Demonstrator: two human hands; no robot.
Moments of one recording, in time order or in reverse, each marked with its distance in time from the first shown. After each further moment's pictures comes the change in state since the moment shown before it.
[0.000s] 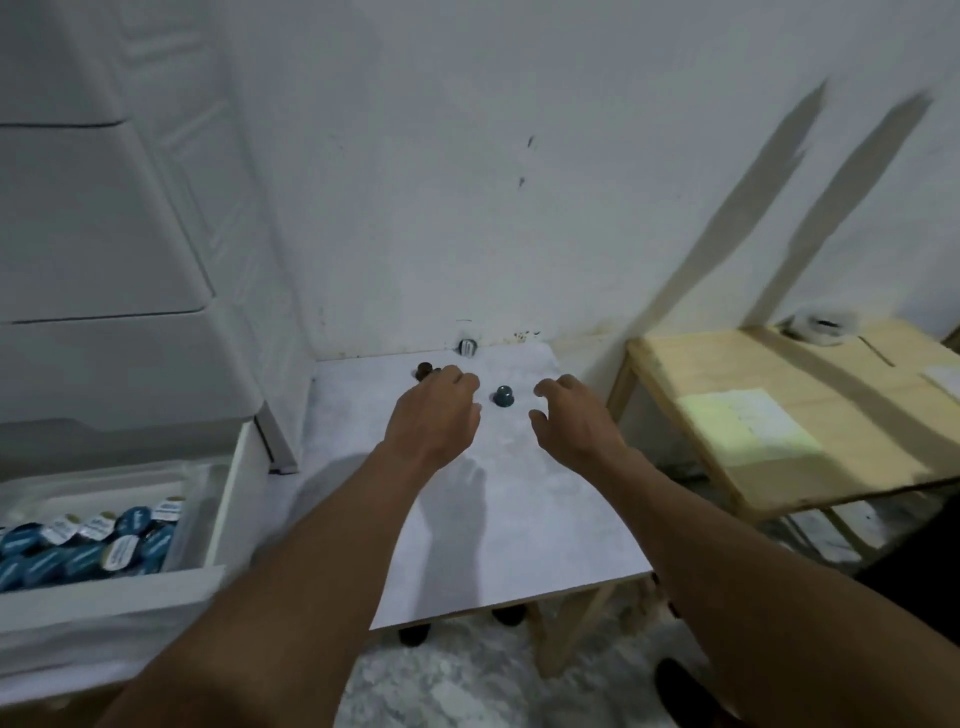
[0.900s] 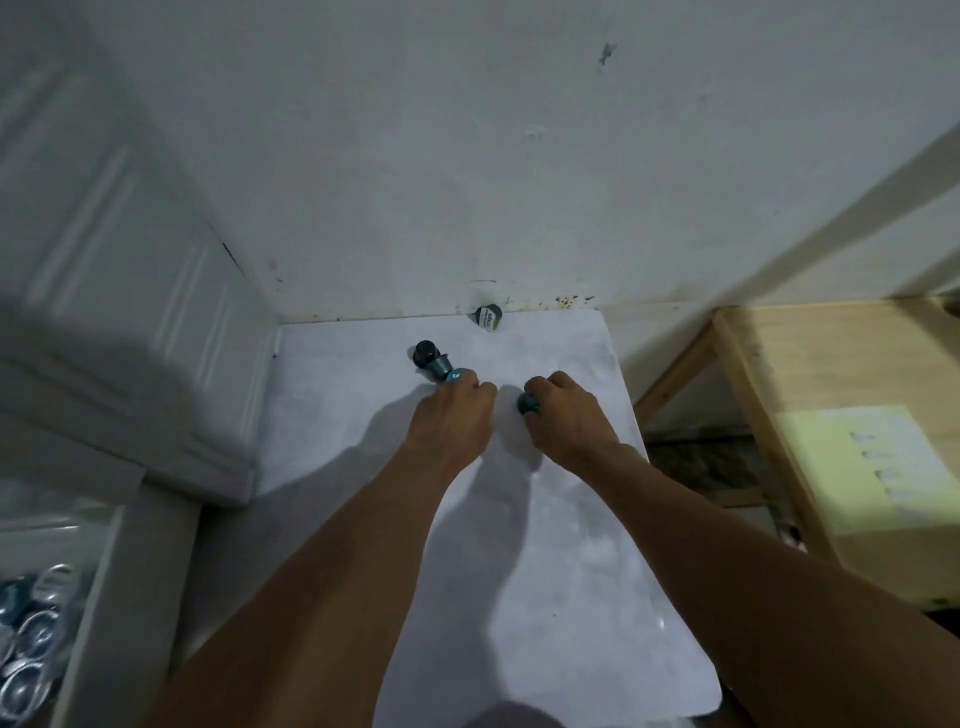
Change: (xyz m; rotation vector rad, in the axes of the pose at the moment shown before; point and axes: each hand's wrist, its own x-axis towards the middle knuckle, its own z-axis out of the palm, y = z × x) left_hand 0.138 -0.047 0.143 0.042 -0.356 -0.179; right_hand 0.175 0.059 0.116 0.050 -0.336 -0.008
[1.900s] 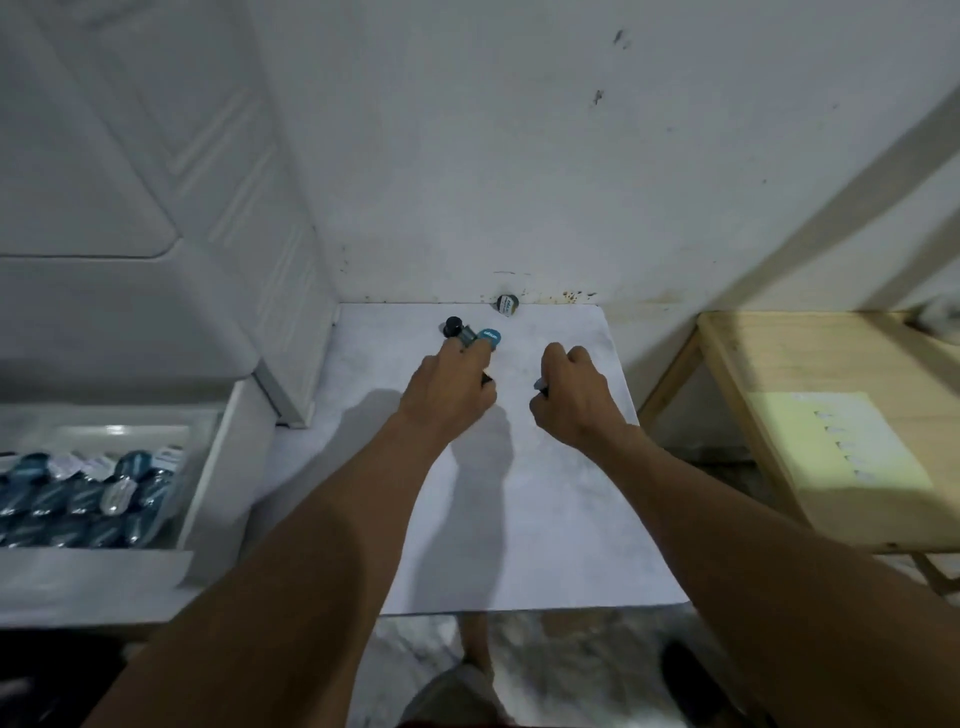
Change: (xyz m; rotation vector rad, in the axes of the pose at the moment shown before) left_hand -0.094 0.007 -0.041 -0.158 0.215 -0.062; right_hand -0.088 -0.029 -0.017 0.112 0.147 -0.036
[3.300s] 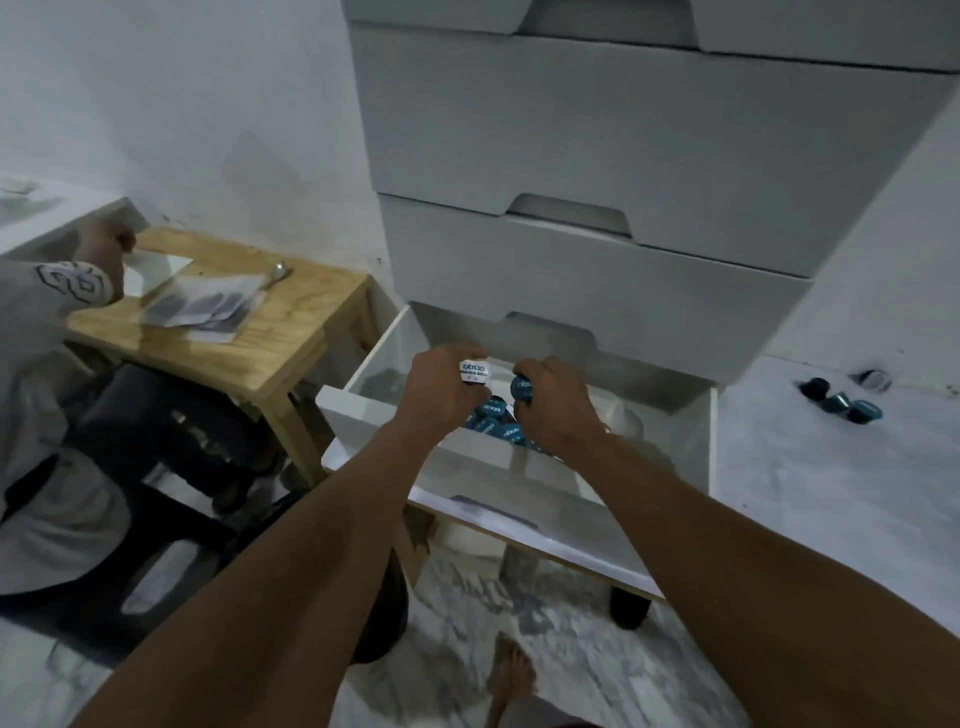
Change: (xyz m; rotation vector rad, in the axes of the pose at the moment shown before) left_hand -0.273 -0.395 -0.213 -0.360 0.299 -0.487; right_hand -0.096 -0.473 0.215 0.019 -0.090 -0.480
